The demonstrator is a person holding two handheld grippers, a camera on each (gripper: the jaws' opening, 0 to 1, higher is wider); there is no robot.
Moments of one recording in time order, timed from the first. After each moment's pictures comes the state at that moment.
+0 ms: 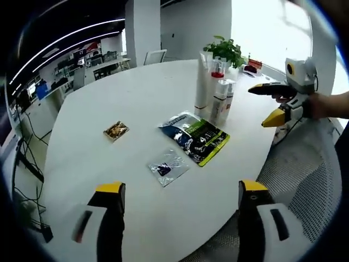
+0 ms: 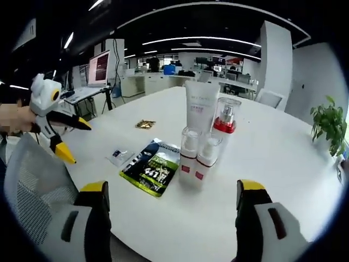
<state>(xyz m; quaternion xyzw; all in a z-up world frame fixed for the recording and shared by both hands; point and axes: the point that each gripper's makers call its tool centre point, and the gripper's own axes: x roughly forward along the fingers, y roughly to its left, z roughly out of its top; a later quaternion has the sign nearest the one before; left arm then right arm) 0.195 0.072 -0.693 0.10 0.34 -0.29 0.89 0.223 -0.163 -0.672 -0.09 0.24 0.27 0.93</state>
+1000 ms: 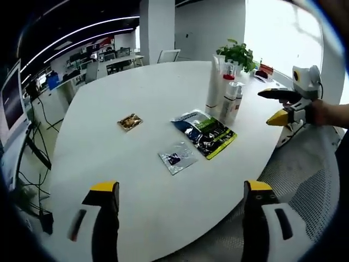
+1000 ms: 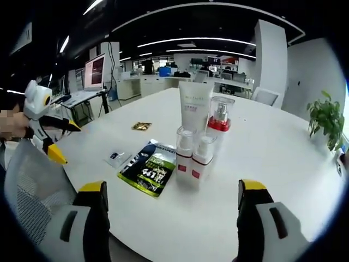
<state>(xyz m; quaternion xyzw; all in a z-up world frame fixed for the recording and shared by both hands) 0.186 0.092 -0.692 0.08 0.35 -0.25 0.90 0.222 -0.168 -0.672 -0.08 0.24 0.25 0.93</state>
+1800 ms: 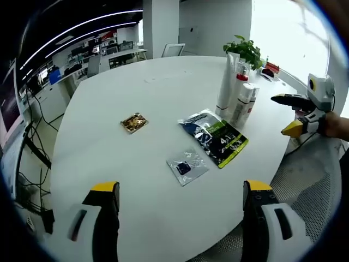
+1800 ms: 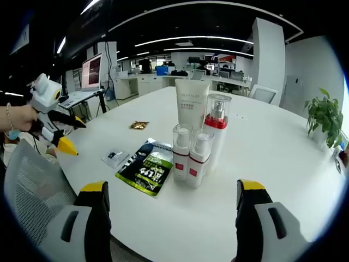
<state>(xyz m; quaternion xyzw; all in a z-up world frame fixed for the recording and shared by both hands) 0.231 0.095 -0.699 0.08 0.39 -0.22 0.89 0.223 -0.172 -0.675 -0.08 0.25 0.24 0.93</state>
